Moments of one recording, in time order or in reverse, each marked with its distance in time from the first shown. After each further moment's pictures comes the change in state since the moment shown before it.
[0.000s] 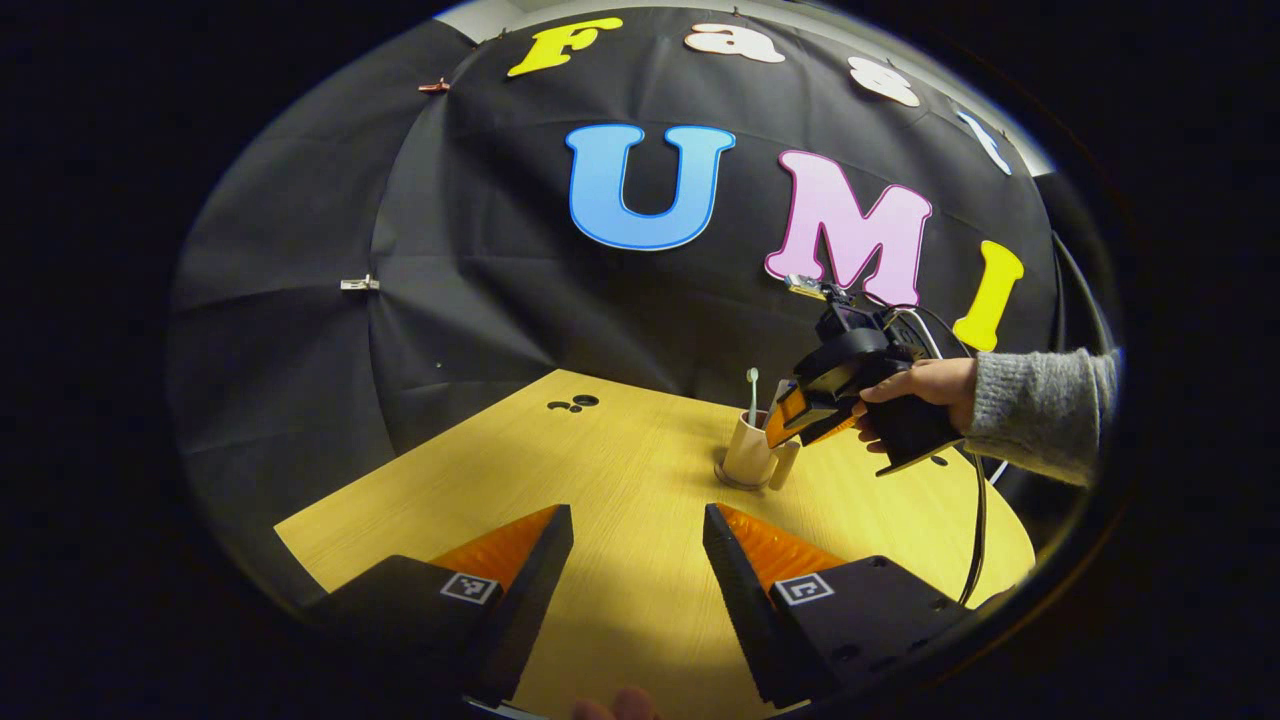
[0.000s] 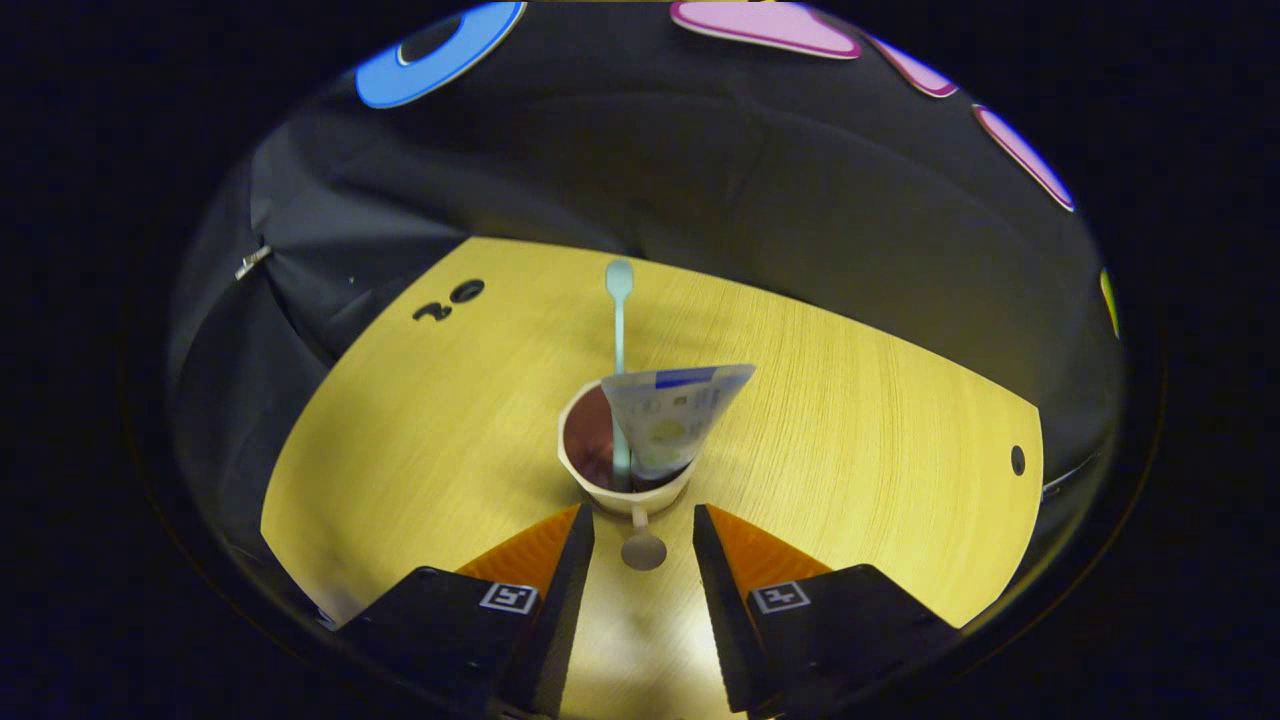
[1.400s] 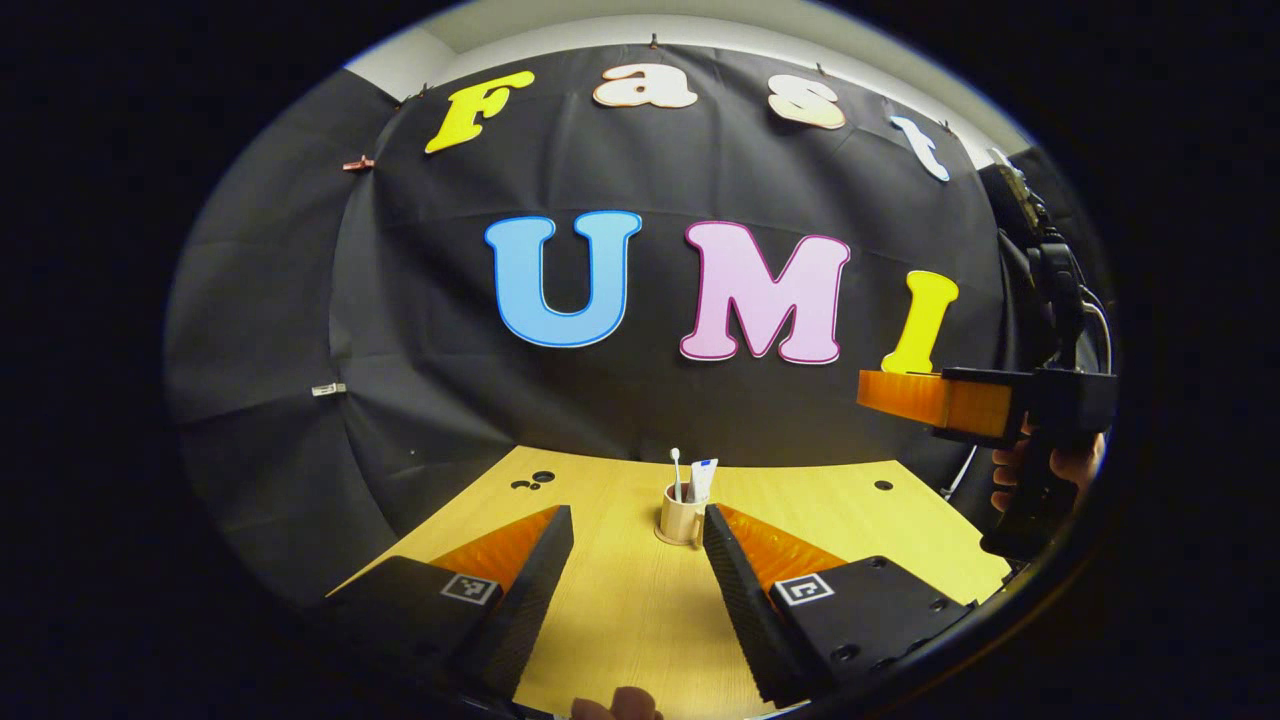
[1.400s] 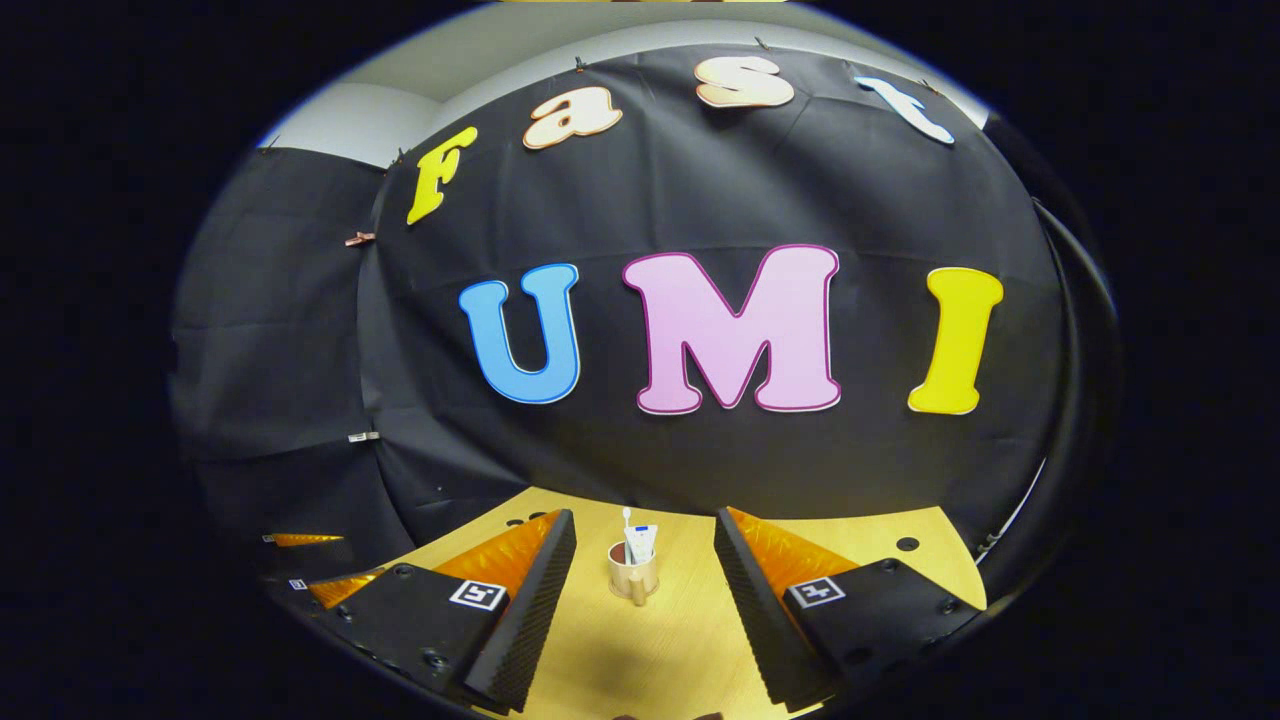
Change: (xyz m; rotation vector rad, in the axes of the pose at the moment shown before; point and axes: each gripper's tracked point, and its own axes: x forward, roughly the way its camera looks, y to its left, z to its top) left arm -0.077 -0.085 0.116 0.135 -0.110 -0.097; right arm -0.376 -0.027 0.003 0.036 -0.807 0.007
